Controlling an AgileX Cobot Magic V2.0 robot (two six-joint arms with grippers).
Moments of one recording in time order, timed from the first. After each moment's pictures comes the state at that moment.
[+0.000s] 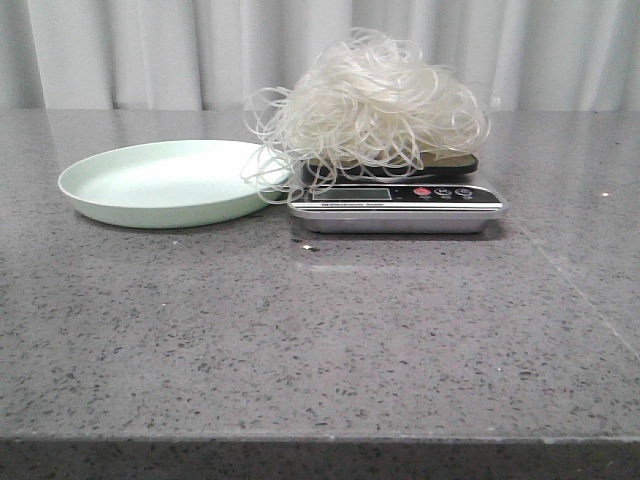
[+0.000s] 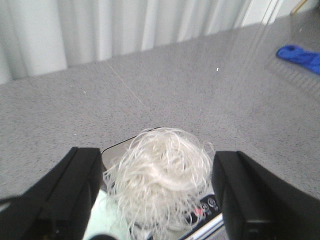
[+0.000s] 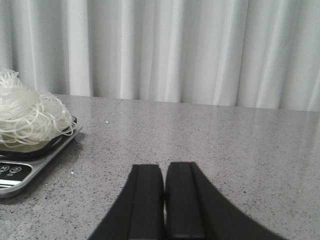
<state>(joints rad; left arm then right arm) -0.64 1.18 -1.28 -0.12 0.52 -0.03 0.02 -0.01 0.03 0.07 -0.05 -0.06</state>
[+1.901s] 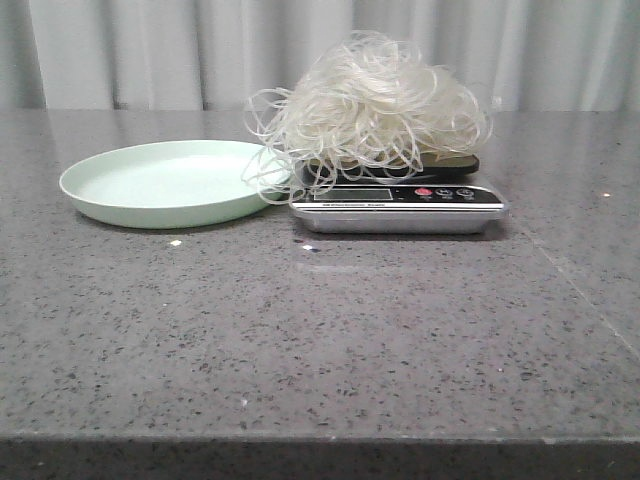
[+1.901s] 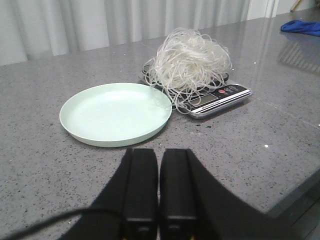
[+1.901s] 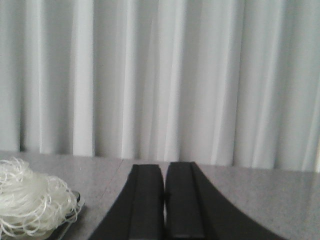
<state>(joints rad) -0.64 0.08 -0.38 0.03 0.56 -0.02 0.02 0.17 -0.31 0.07 0.05 -0.06</state>
